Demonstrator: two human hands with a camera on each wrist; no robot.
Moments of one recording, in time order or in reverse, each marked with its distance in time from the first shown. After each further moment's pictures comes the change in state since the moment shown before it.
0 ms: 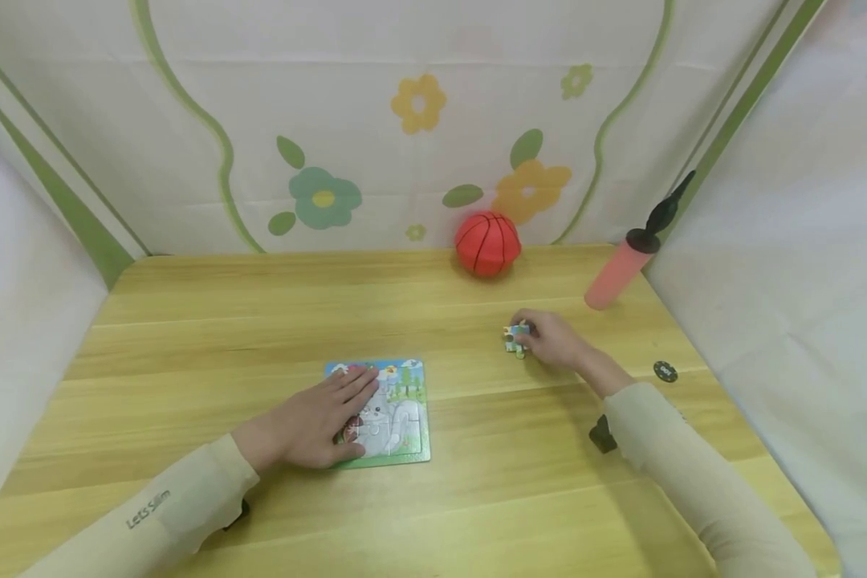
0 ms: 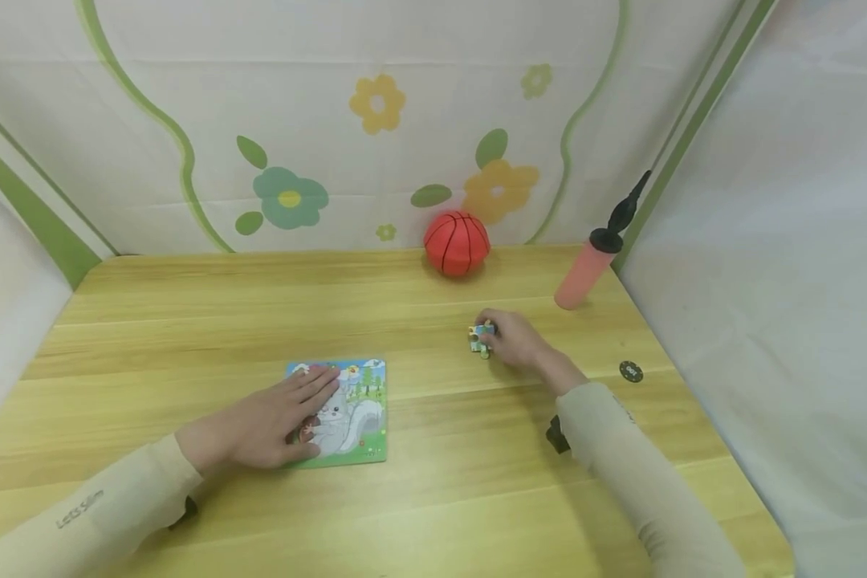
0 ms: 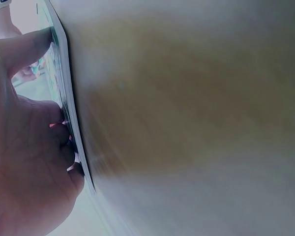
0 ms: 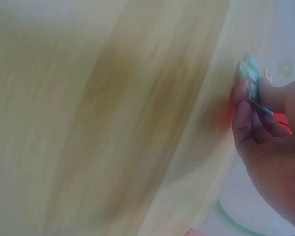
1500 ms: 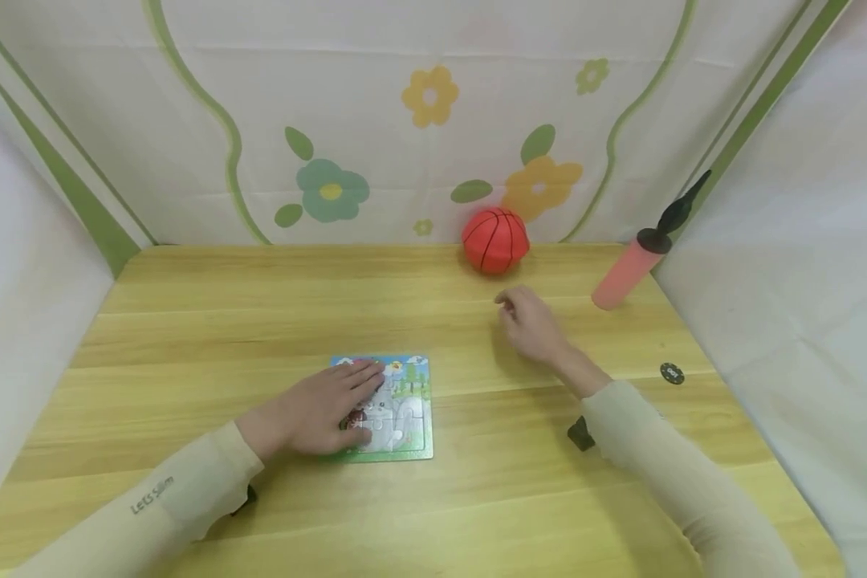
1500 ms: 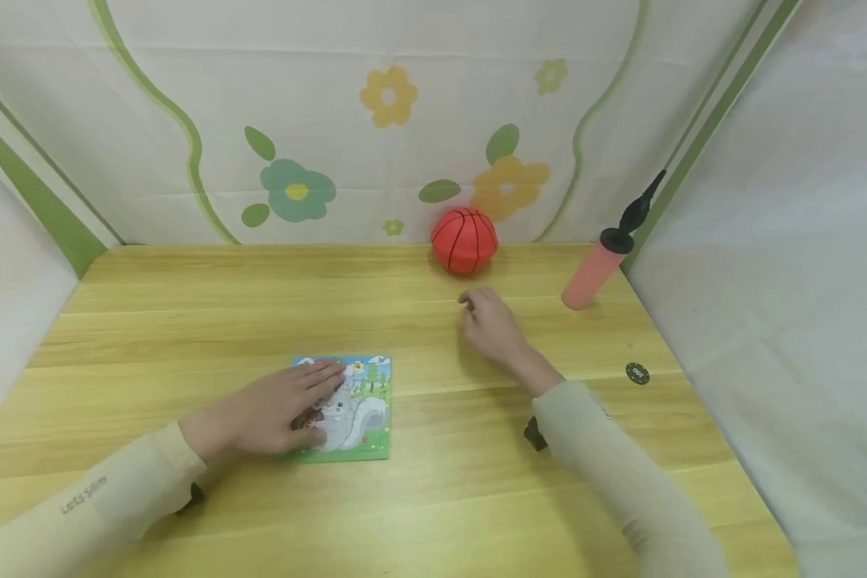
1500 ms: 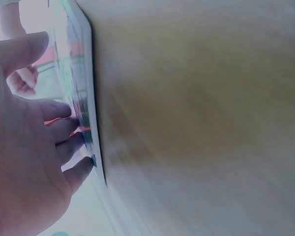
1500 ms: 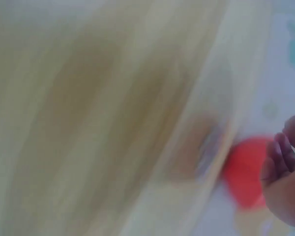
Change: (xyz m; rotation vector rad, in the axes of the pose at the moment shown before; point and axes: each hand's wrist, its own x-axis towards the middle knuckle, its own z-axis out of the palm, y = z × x) left_hand 0.003 -0.003 -0.007 -0.013 0.039 -0.010; right_hand 0.024 -0.044 0.021 -0.034 0.268 -0.096
